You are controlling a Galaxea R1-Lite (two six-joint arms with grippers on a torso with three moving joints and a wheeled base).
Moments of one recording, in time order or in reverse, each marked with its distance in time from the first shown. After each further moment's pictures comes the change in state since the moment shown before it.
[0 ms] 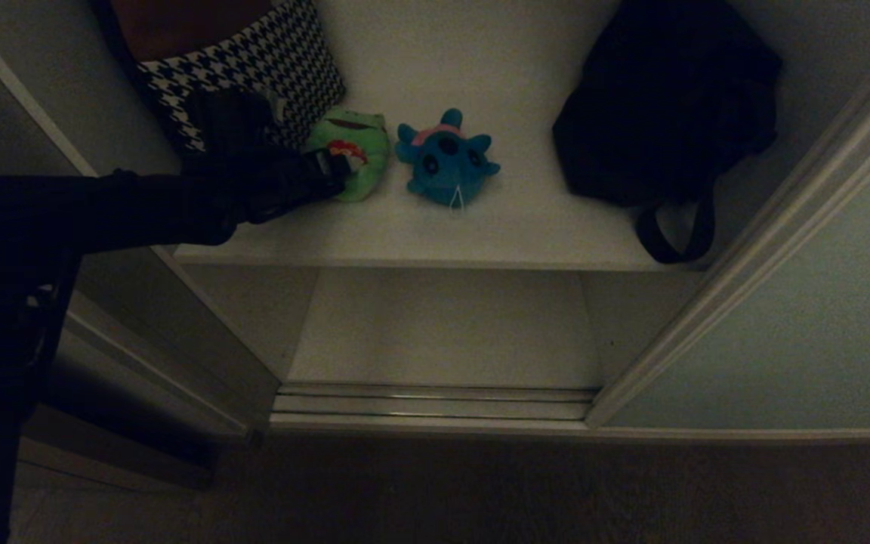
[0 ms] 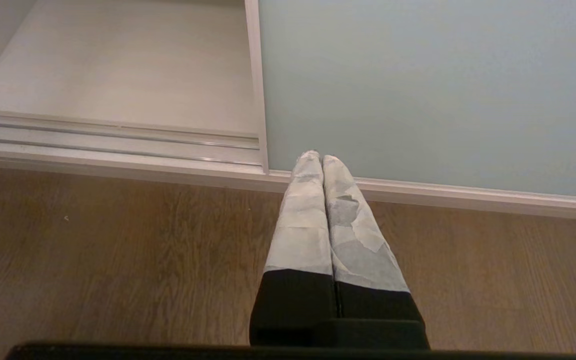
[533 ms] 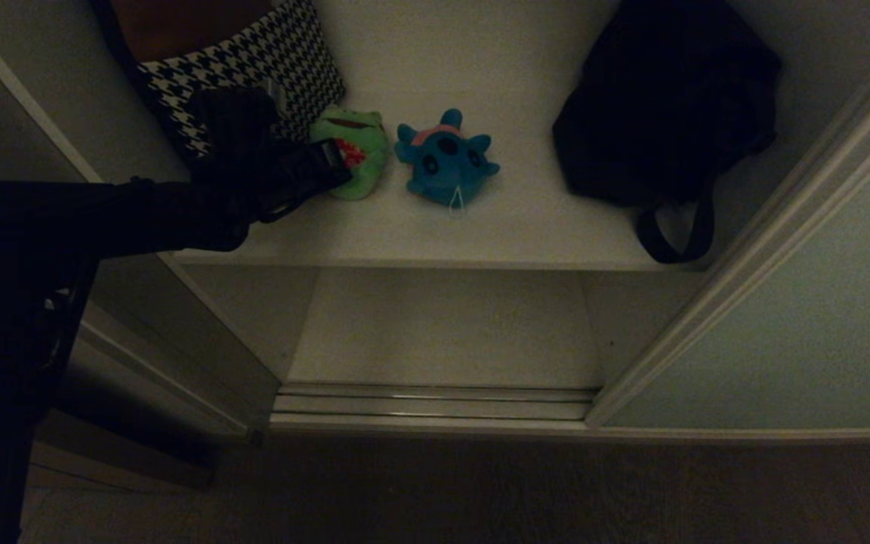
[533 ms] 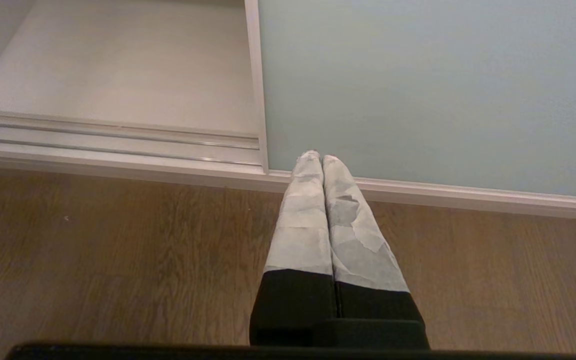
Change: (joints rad) left arm -0.017 0.018 0.002 -0.116 0.009 -0.009; right arm 0.000 0.000 0.000 0.000 0.001 0.000
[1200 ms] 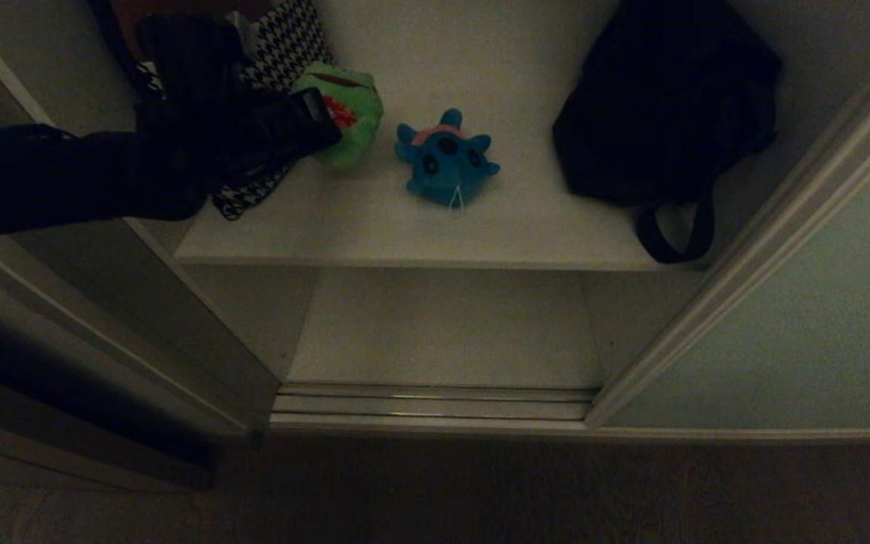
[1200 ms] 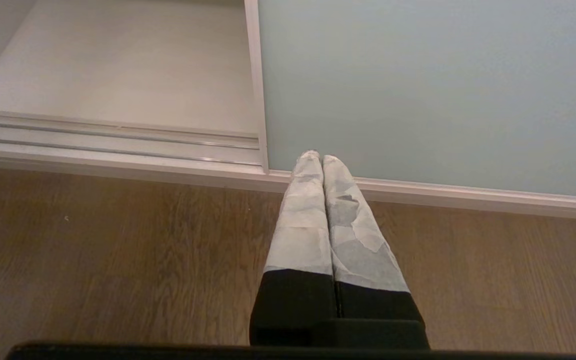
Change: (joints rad) left arm -0.050 -0.213 0.100 0.071 0.061 -0.004; right arm 0.000 0.000 0.000 0.000 0.000 0.000
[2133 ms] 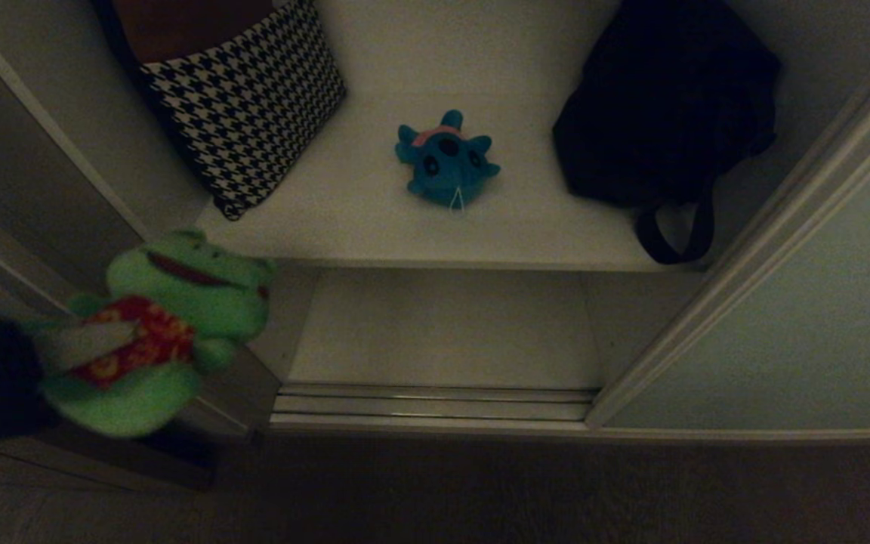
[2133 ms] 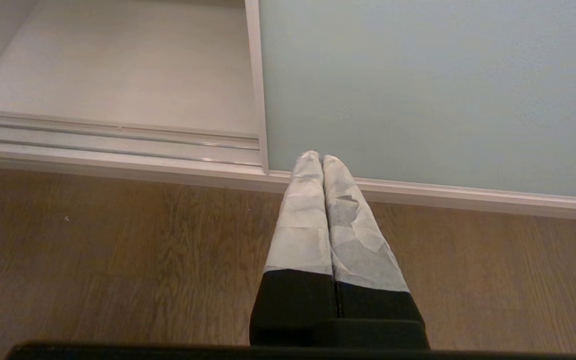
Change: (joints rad) left arm -0.023 -1.059 0.990 0.493 -0.006 0.130; right arm 0.000 0.000 0.000 0.000 0.000 0.000
